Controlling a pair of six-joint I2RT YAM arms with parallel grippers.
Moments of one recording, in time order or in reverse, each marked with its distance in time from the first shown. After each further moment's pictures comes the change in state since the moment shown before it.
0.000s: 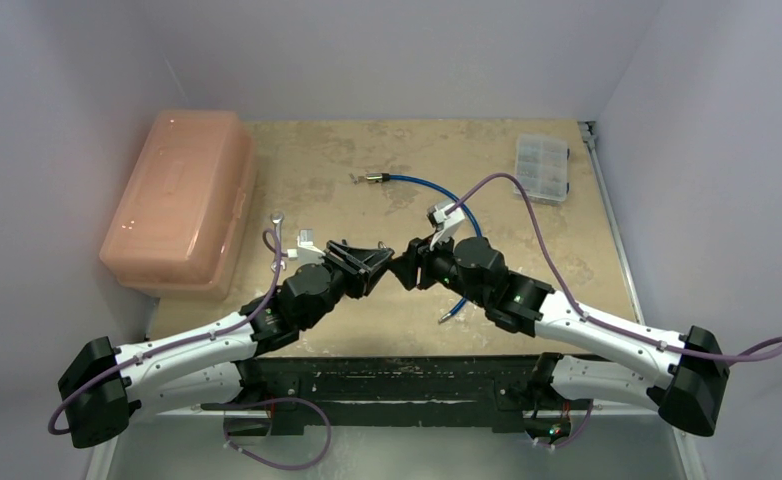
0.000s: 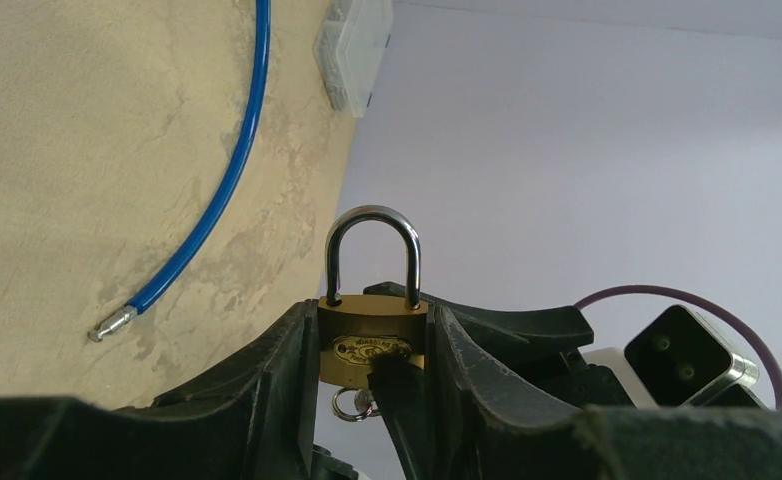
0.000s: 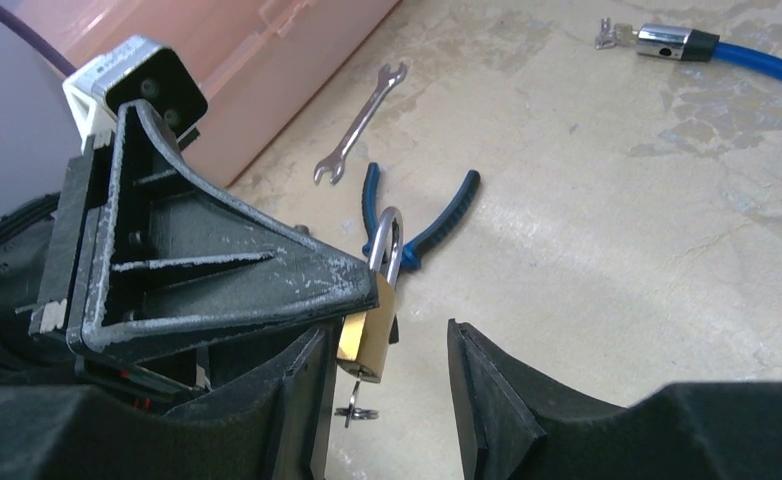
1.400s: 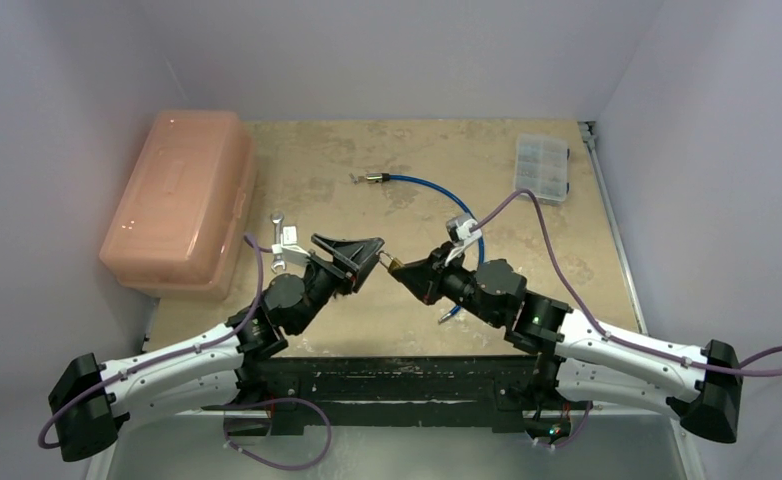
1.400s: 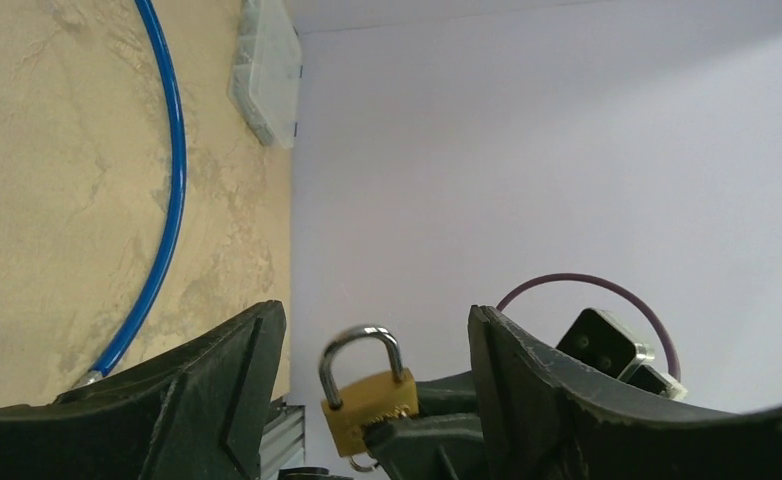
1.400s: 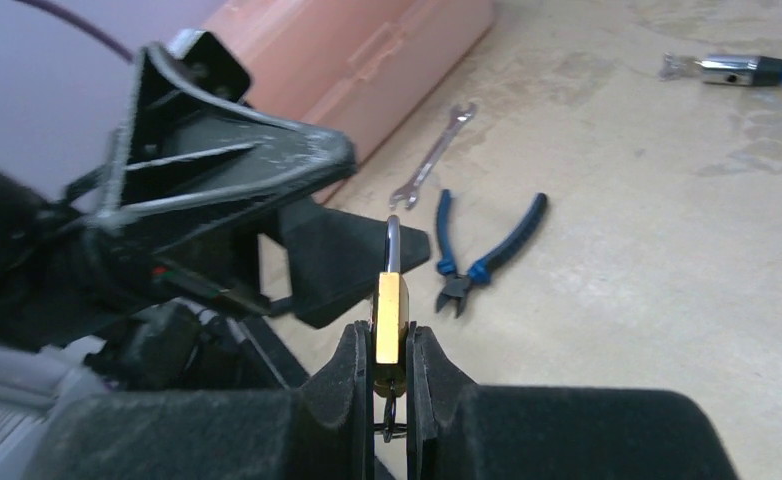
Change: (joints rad) left arm 0.000 -0.133 -0.071 0.154 -0.043 0.193; right arm 0.107 -0.145 -0.093 0.089 0.097 0.084
